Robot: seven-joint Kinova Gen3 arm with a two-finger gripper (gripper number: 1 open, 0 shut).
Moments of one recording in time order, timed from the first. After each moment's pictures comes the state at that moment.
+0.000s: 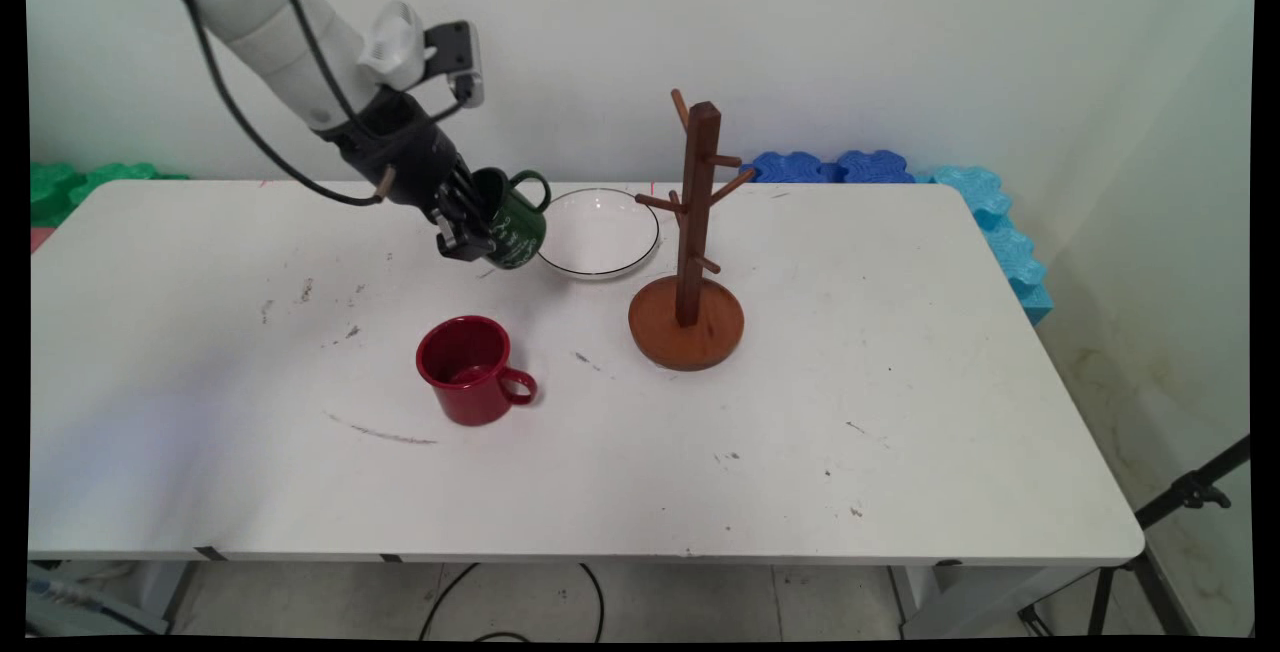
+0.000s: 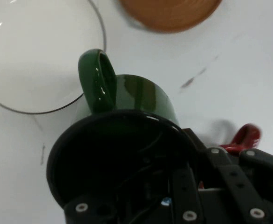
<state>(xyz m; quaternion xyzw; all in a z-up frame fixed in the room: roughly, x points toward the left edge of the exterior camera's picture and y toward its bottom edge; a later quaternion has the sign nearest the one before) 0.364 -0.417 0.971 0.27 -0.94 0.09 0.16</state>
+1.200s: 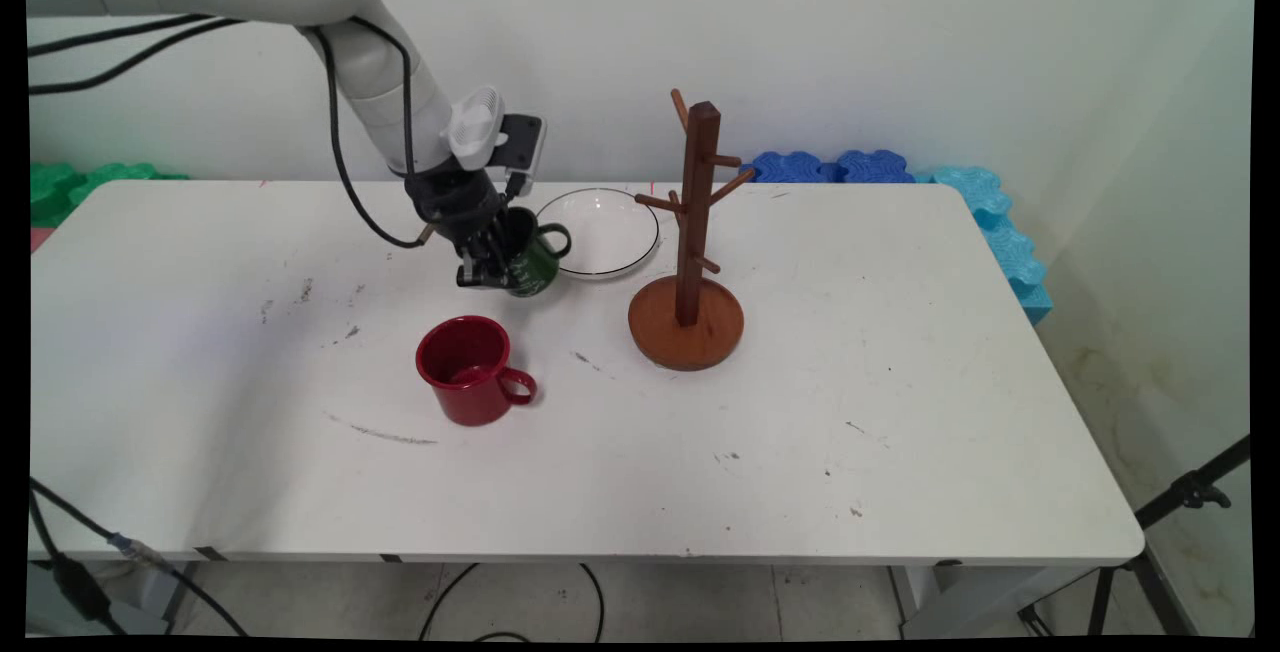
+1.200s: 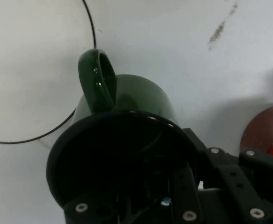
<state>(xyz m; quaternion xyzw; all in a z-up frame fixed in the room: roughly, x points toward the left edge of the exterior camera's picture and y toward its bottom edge) 0.344 -0.474 0.900 0.12 -0.99 0.08 0.07</state>
